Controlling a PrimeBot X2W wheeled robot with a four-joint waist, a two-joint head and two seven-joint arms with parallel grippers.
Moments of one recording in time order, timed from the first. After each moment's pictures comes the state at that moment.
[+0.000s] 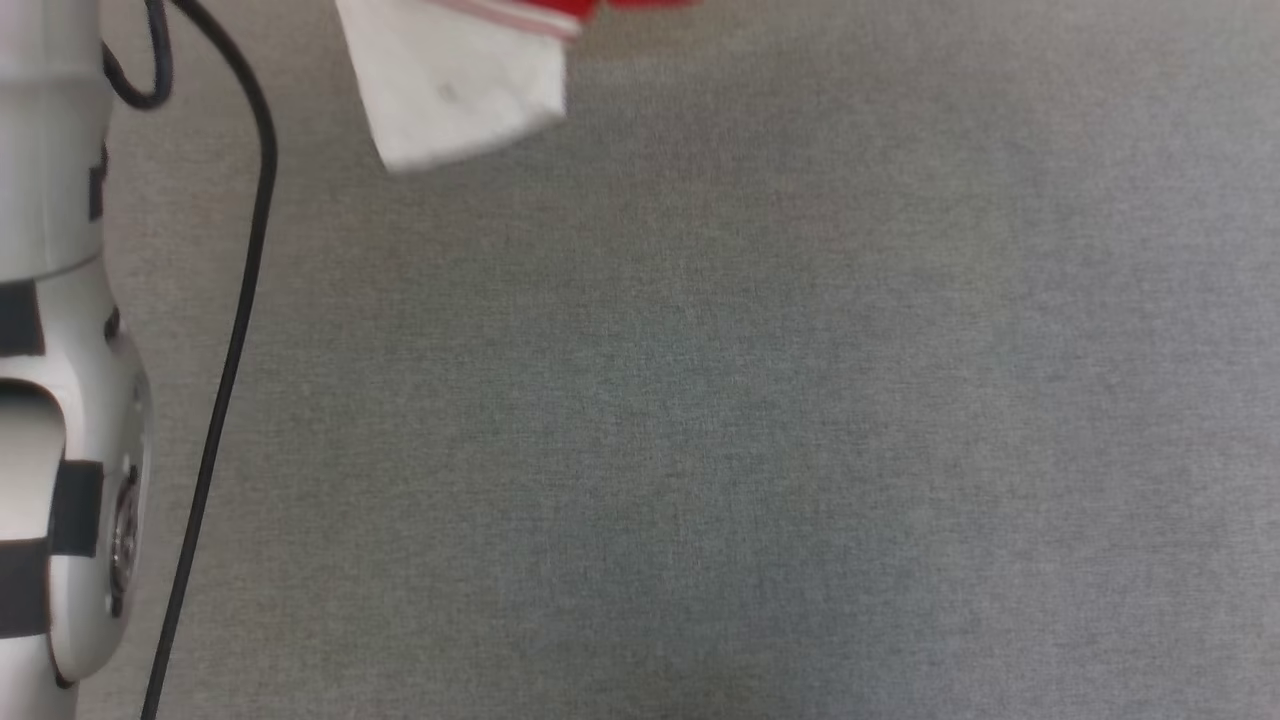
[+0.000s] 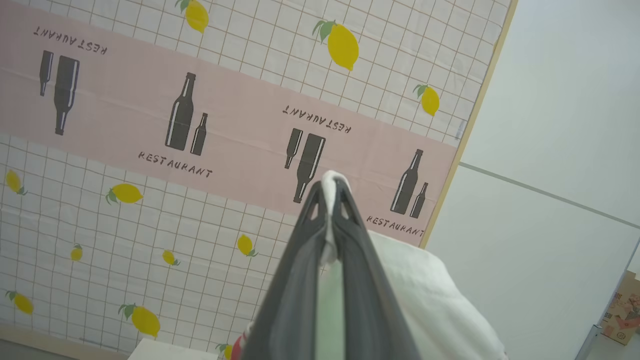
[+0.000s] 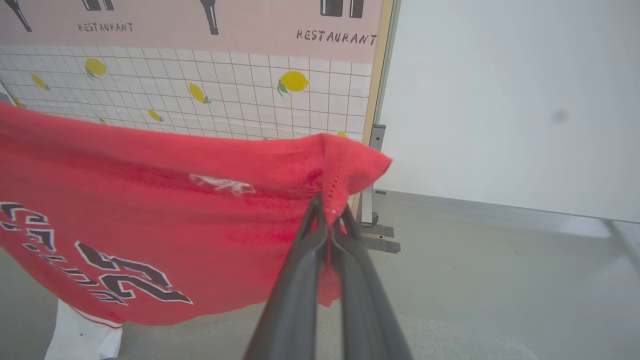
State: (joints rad) left arm -1.54 0.24 -0.23 0.45 -0.61 0.25 0.07; right arm -1.38 -0.39 0.05 0.46 0.44 0.13 0.66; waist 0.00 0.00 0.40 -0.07
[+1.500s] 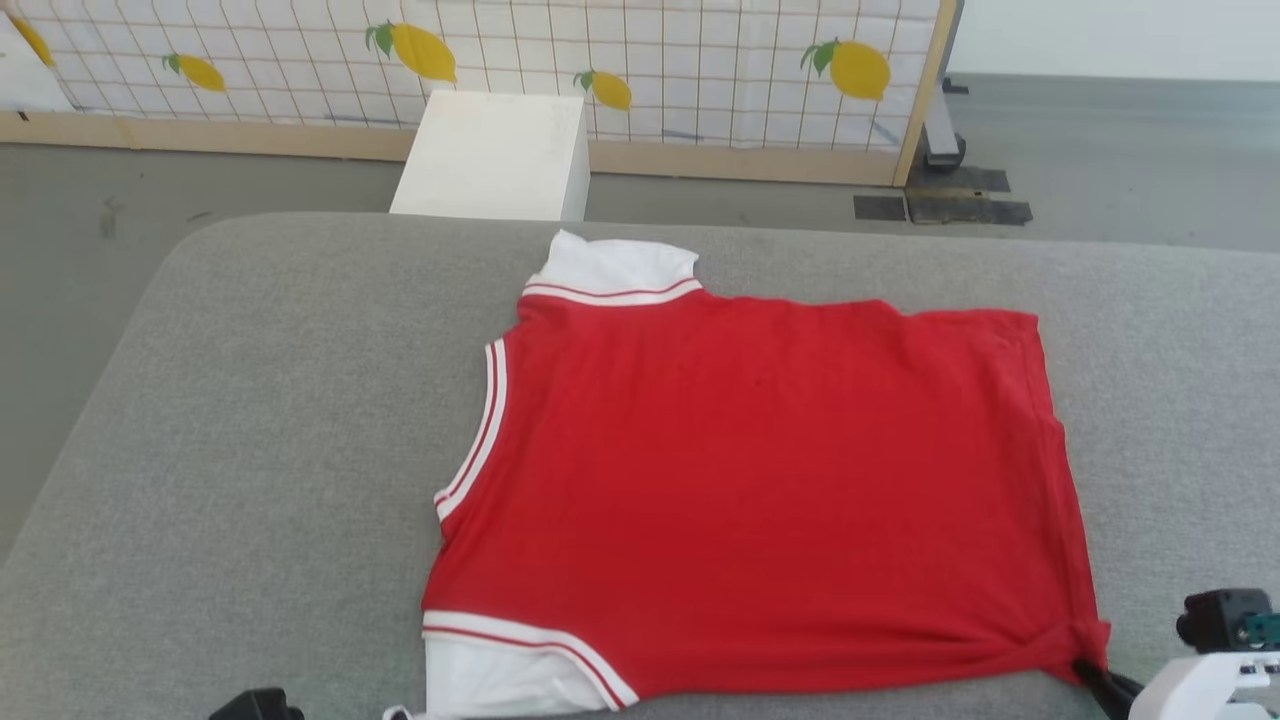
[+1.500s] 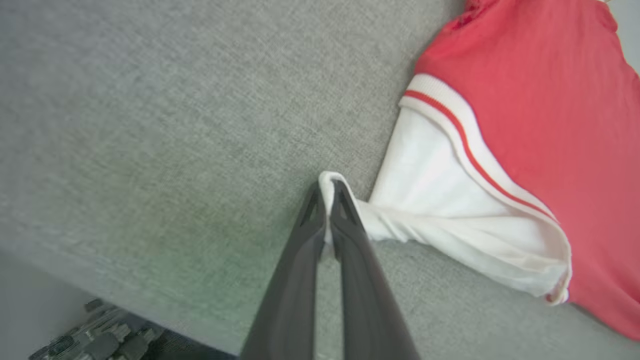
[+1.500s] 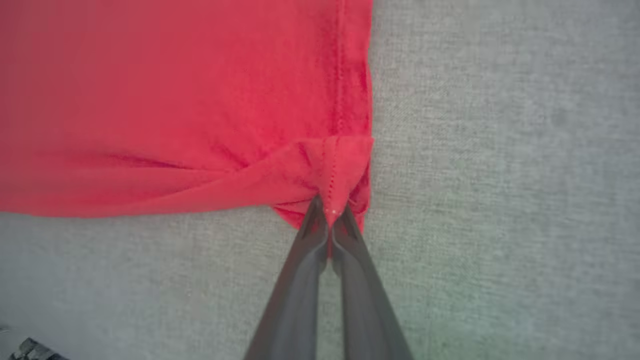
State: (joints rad) left arm 0.16 0.23 -0.24 0.17 -0.89 0.30 0.11; right arm 0.03 -0.45 0.15 0.38 0.67 0.13 0.30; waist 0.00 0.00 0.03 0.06
